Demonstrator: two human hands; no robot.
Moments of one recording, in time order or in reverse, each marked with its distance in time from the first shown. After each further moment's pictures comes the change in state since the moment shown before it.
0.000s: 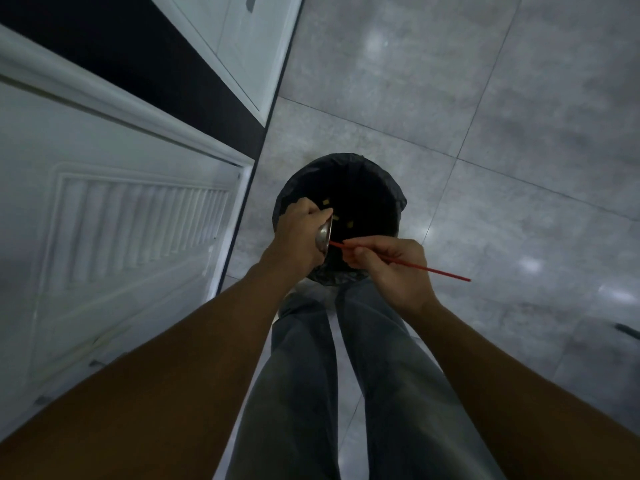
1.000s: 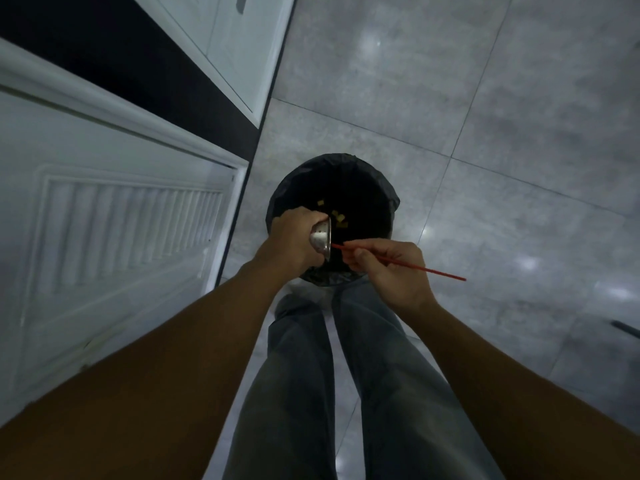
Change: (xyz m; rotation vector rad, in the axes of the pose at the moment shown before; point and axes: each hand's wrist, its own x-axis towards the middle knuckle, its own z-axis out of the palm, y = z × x) left_hand 0.002 0.006 -0.001 -0.079 -0.018 -0.001; right_hand -0.005 0.007 -0.009 0.004 0.030 0.065
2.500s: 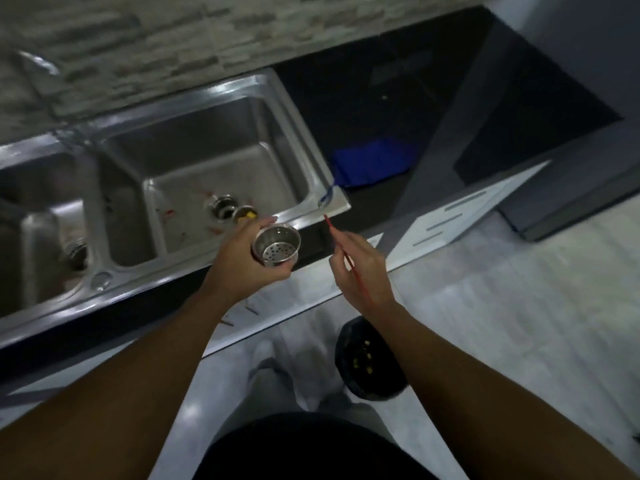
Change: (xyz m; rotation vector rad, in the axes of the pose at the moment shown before) left_hand -0.426 -0.050 -0.200 -0.608 1.200 -0.196; right_hand -0.150 -0.378 0.165 -0.465 -0.415 -1.188
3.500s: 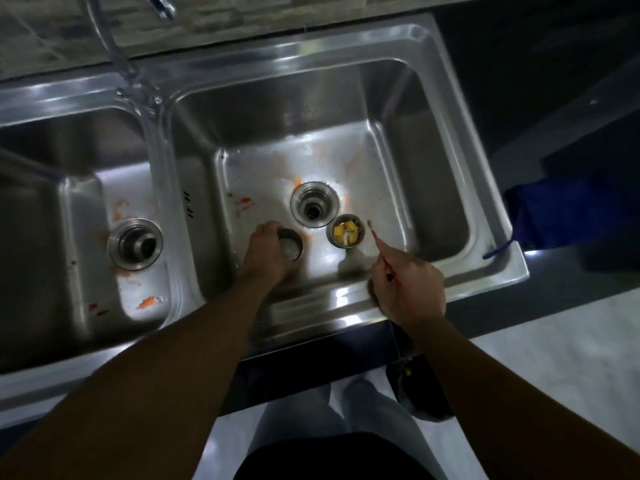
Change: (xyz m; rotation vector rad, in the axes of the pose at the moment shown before) left_hand 0.126 -0.260 -0.083 0.131 -0.068 -0.542; right_hand 0.109 -0.028 0.214 -0.467 -0.446 0.119
